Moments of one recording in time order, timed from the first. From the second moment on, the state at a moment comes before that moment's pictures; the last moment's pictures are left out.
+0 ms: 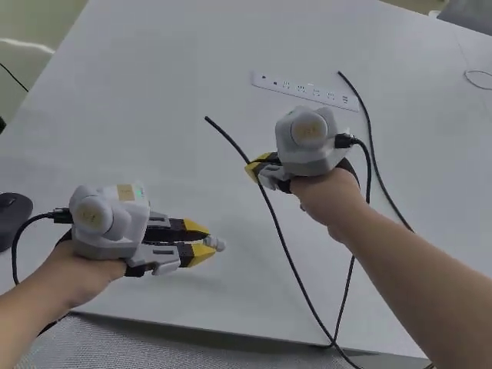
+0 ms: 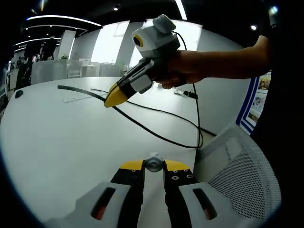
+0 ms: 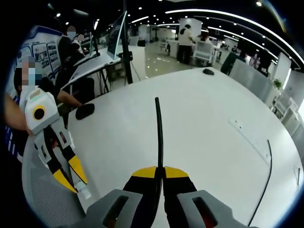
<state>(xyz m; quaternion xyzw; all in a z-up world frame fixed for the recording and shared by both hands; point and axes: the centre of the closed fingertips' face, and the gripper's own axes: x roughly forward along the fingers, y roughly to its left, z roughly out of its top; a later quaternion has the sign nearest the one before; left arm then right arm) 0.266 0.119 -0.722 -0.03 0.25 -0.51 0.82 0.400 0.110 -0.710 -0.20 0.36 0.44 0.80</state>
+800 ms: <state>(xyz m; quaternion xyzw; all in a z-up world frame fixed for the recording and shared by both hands) 0.262 0.139 -0.771 -0.03 0.28 -0.51 0.82 0.371 0.212 -0.764 -0.28 0.34 0.56 0.71</state>
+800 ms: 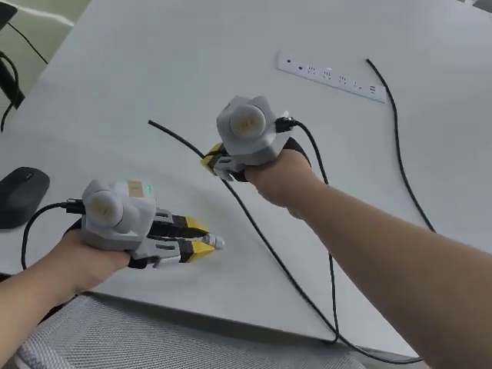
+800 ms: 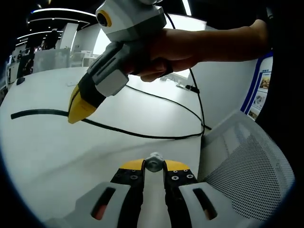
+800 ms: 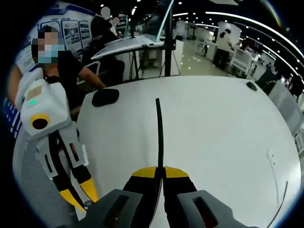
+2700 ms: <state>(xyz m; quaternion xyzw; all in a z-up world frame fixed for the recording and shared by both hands) 0.260 0.157 -0.810 0.04 0.30 -0.49 0.82 0.330 0.238 -0.819 -0.34 0.33 0.62 0.62</state>
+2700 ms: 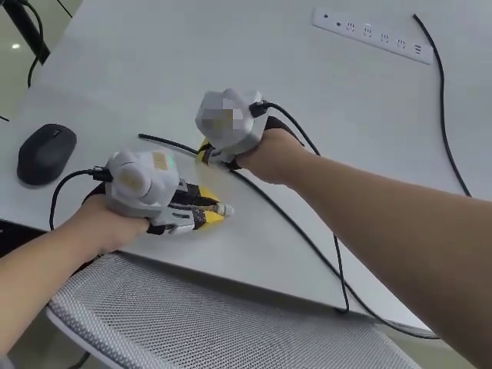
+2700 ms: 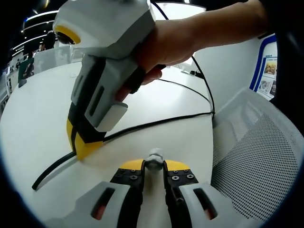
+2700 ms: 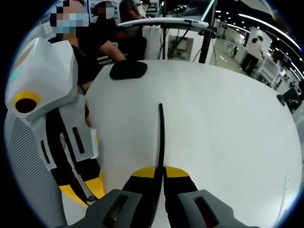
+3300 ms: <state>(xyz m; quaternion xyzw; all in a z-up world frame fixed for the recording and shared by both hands) 0.261 0.158 -0.811 0.06 0.30 -0.49 0.82 0.326 0.239 -0.817 -0.34 0.34 0.62 0.62</state>
